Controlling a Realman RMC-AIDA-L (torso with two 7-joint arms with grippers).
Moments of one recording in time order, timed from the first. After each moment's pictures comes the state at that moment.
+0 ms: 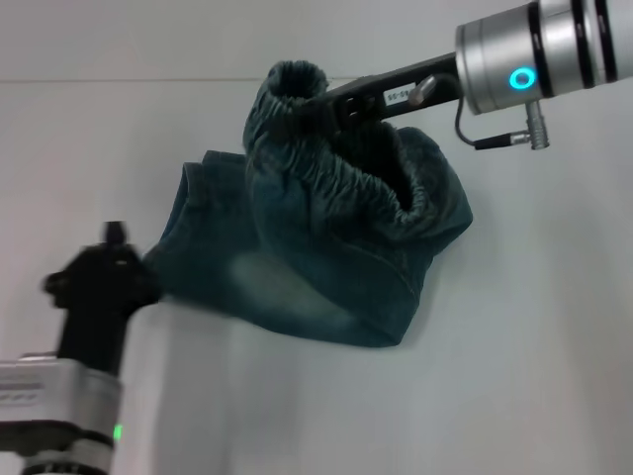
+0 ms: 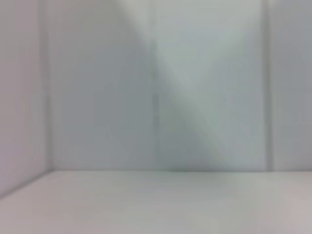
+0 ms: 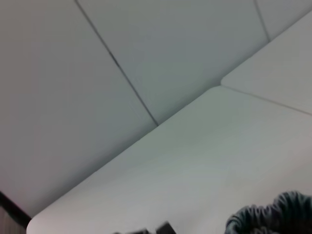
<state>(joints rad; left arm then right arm) -0.24 -2.18 -0.23 -0.60 1.54 1.35 0.43 0.90 2.07 -1.06 -0.81 -1.96 -1.38 2.20</state>
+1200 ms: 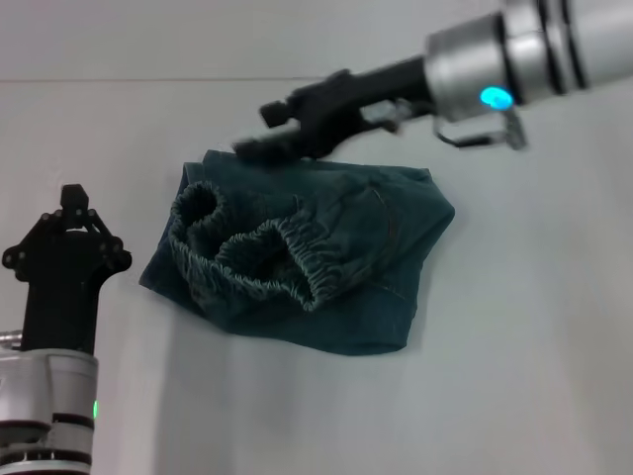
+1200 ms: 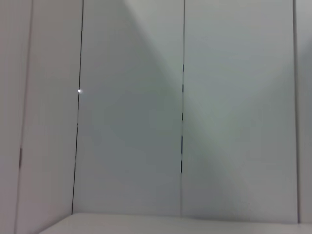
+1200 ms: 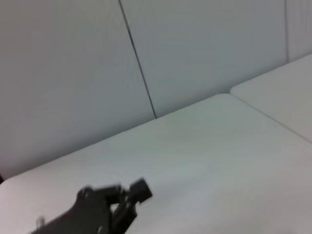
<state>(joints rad) -0.25 -2.17 -0.26 -0.58 1.55 1.47 0.38 0.87 2.09 -1.18 -0.88 -1.95 -1.29 2.02</state>
